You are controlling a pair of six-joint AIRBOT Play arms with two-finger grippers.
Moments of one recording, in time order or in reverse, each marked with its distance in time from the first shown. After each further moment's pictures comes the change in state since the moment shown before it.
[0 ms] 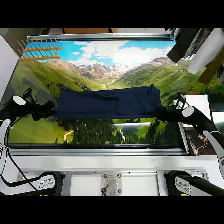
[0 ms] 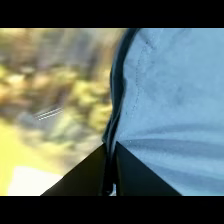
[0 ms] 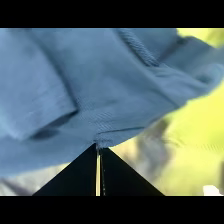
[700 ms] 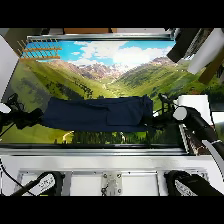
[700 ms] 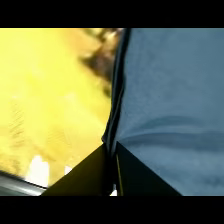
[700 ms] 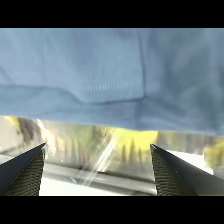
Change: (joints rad) left arm 0.103 0.213 -0.062 0.122 -0.131 0.045; right arm 0.217 0.174 0.076 -0.083 0.312 0.071
